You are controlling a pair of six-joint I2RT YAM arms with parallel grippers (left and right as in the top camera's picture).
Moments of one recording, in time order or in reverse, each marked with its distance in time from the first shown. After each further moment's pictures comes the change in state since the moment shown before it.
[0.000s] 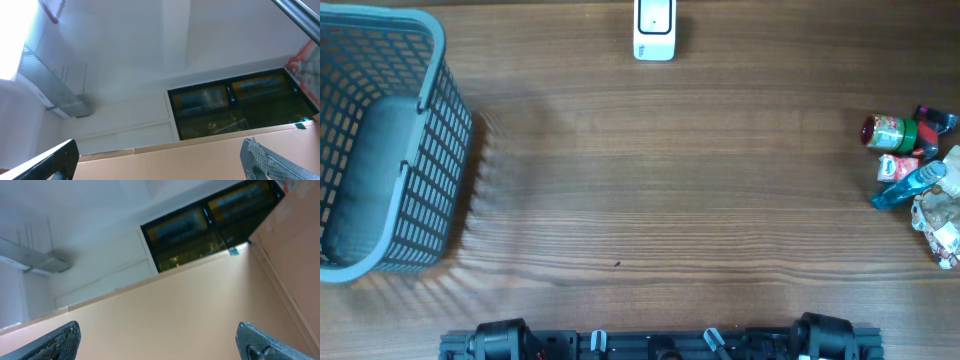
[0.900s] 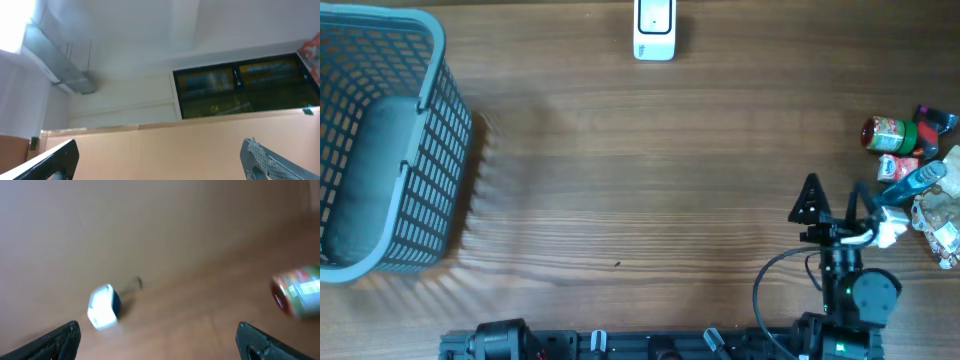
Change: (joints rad) left arm -0.006 0.000 -0.008 -0.111 -0.050 0.000; right arm -0.001 -0.005 -1.164 0.524 -0.141 -0.006
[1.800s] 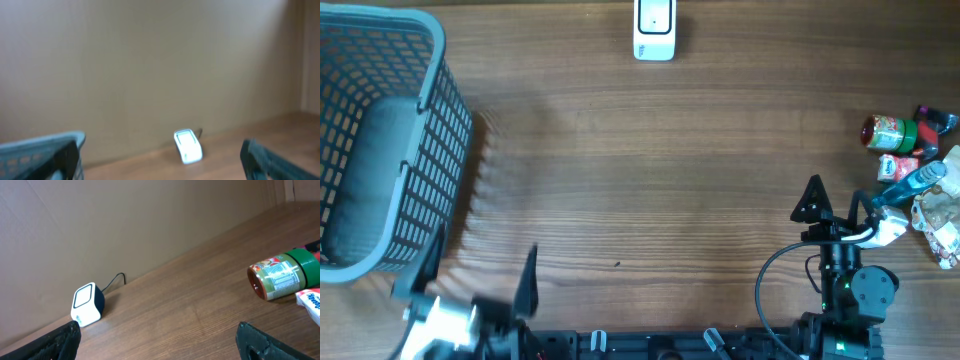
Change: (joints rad) left arm 0.000 -0.002 -0.274 -0.382 0.203 0.068; right arm 0.000 0.014 0.000 -0.035 0.064 -0.003
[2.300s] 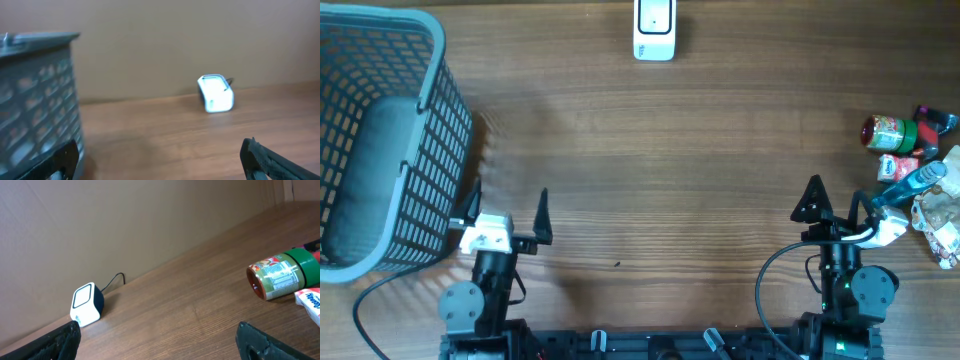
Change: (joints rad) left arm -0.039 0.005 -0.661 0.459 -0.189 -0.022; right arm 0.000 0.002 0.000 0.000 0.003 0.000
